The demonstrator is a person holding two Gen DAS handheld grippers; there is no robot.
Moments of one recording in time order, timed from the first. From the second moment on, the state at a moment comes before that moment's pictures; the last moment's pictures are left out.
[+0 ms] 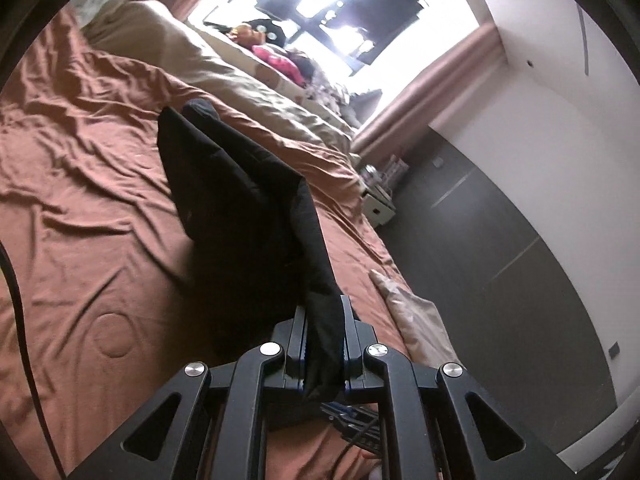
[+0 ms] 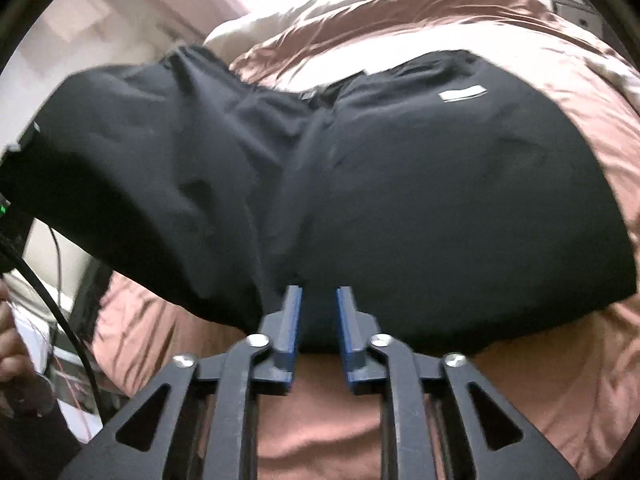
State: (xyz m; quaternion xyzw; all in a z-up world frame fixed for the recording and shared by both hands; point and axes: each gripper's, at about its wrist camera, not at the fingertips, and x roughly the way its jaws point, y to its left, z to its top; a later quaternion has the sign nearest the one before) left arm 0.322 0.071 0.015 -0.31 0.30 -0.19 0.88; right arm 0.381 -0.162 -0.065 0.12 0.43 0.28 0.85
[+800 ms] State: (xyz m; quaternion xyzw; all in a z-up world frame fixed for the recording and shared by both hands) left arm 0.428 -0.136 -0.042 -0.20 0.44 -0.26 0.84; right arm 0.295 -0.360 -0.071 0.27 0.37 0.18 0.87
